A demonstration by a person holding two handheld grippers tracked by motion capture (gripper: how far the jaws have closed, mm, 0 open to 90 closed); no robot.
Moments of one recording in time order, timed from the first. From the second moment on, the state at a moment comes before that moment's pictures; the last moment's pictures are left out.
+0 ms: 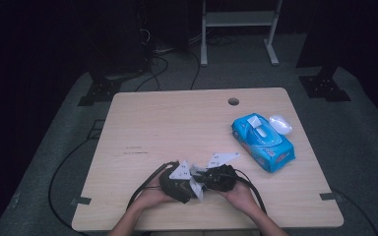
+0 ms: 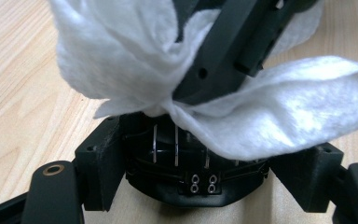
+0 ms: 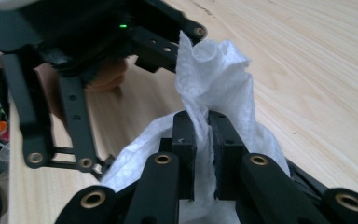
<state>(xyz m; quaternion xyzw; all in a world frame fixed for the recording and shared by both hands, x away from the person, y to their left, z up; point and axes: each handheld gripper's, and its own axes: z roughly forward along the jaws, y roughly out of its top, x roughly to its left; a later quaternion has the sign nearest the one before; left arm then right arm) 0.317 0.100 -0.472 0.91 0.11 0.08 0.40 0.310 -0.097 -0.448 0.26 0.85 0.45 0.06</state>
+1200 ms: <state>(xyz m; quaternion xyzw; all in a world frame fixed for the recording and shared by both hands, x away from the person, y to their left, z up) 0.312 0.097 -0.469 0.91 0.09 0.10 0.39 0.319 -0.108 -0.449 0.31 0.84 0.44 0.13</state>
